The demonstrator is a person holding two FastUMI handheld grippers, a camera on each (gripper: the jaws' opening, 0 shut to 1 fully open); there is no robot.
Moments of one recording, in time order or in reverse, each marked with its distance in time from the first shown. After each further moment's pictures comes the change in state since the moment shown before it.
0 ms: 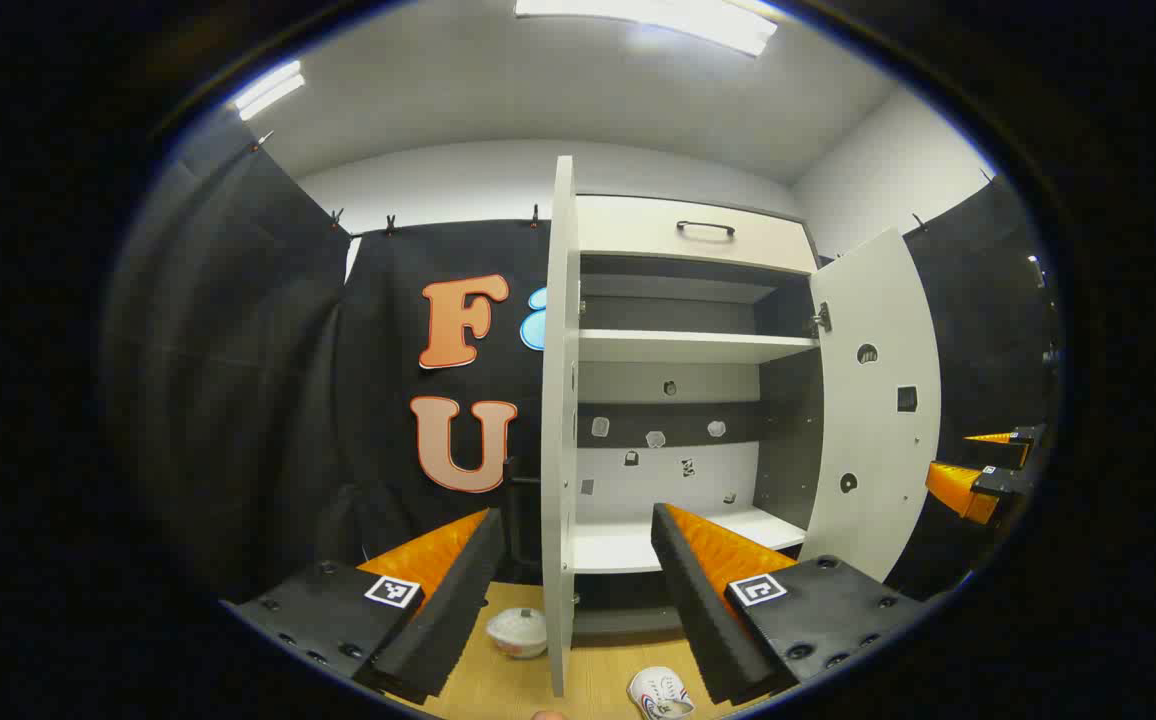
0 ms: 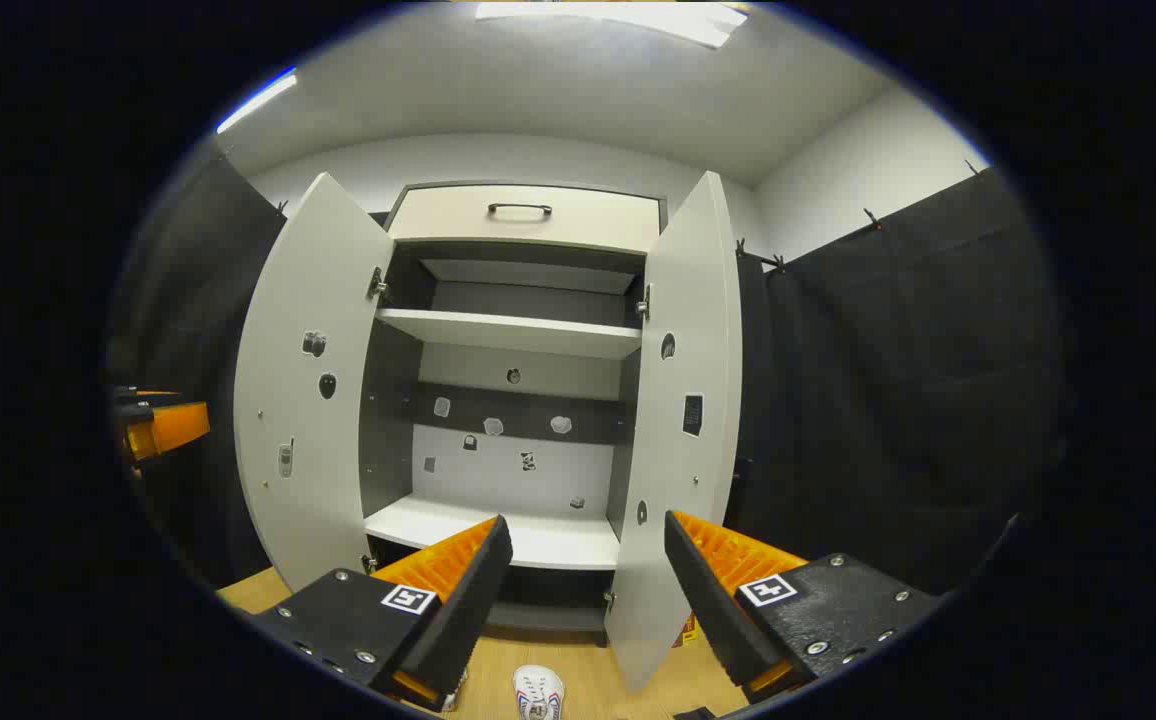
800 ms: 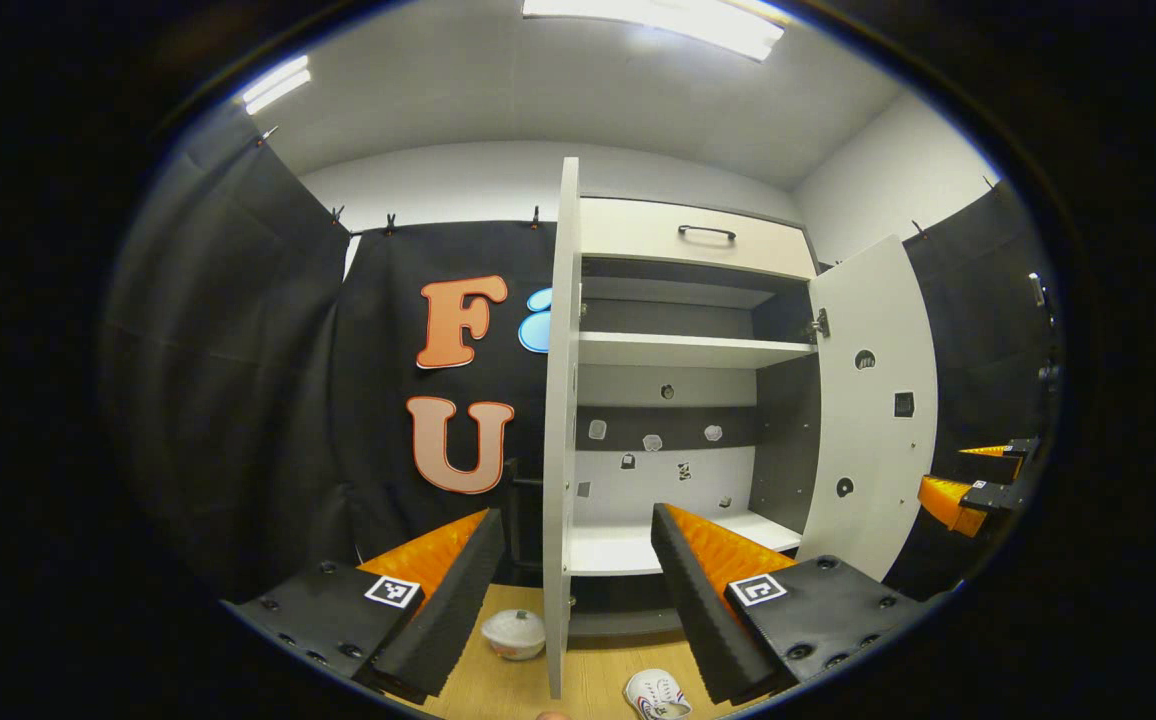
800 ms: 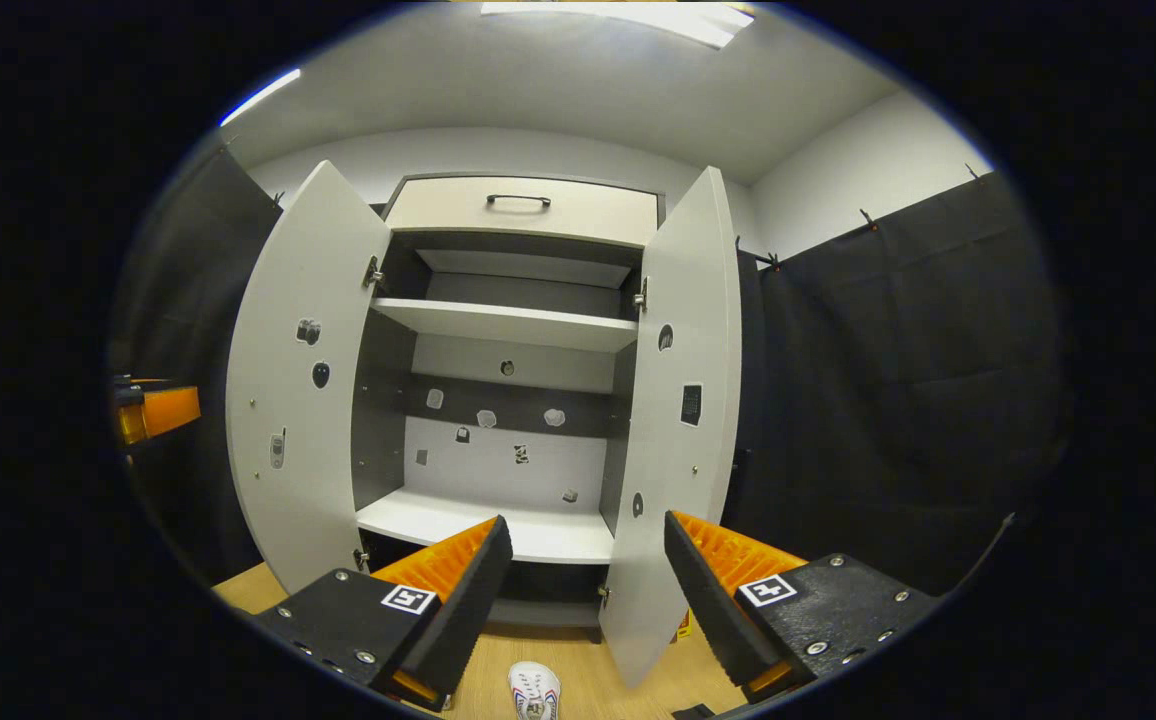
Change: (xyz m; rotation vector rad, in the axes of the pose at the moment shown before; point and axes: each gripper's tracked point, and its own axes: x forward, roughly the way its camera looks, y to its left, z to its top) left arm 0.001 0.006 -0.002 -0.011 -0.004 -0.006; right arm 0.004 0.007 -0.017 -0.005 0.033 -0.012
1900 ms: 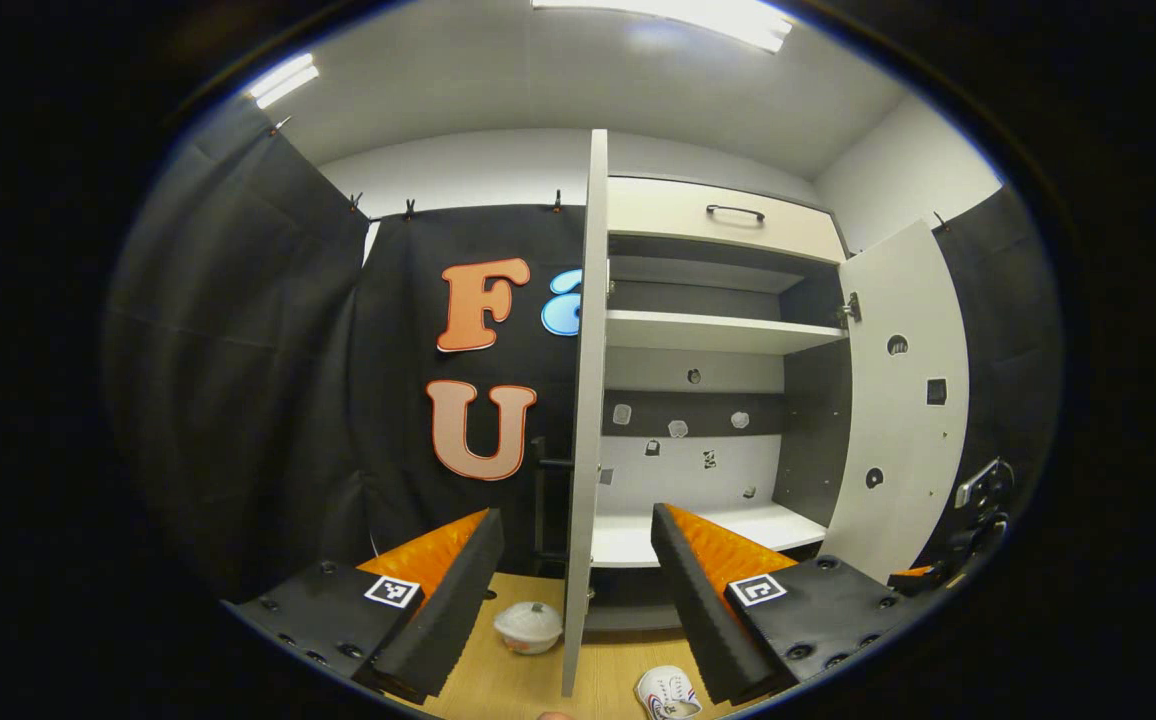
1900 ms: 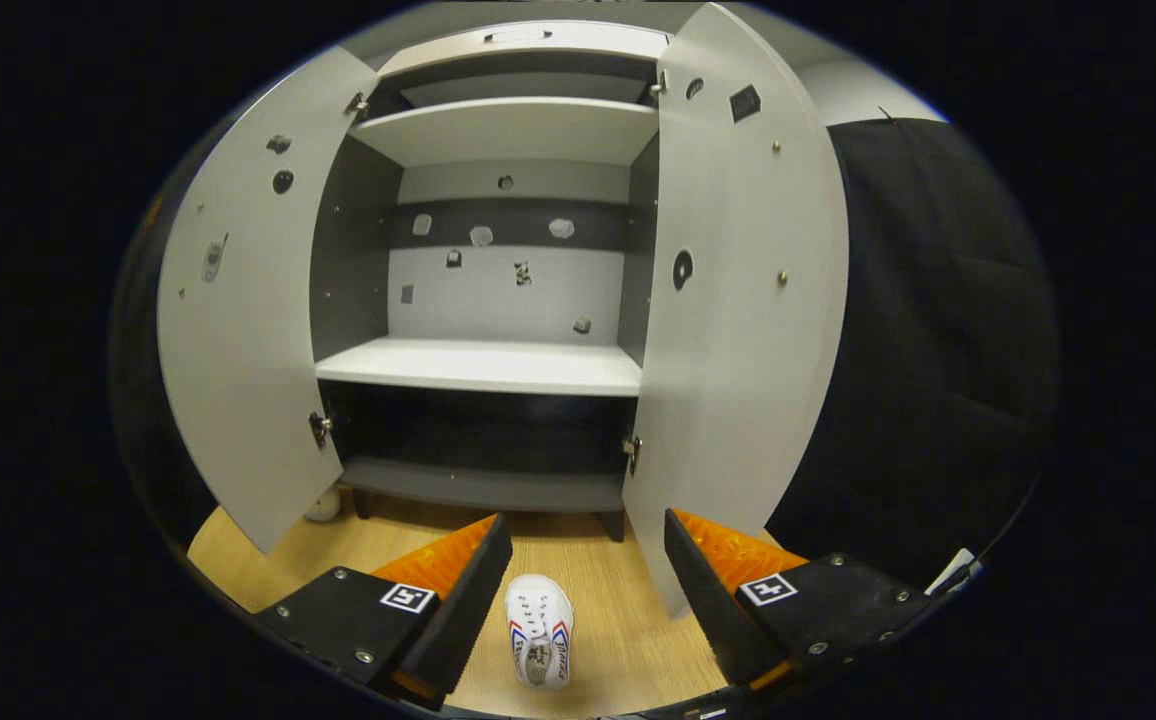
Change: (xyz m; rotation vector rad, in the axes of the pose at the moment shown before) left arm 0.019 0.023 -0.027 -0.002 0.044 0.075; right arm 0.051 0.012 -0.268 0.044 0.449 0.009
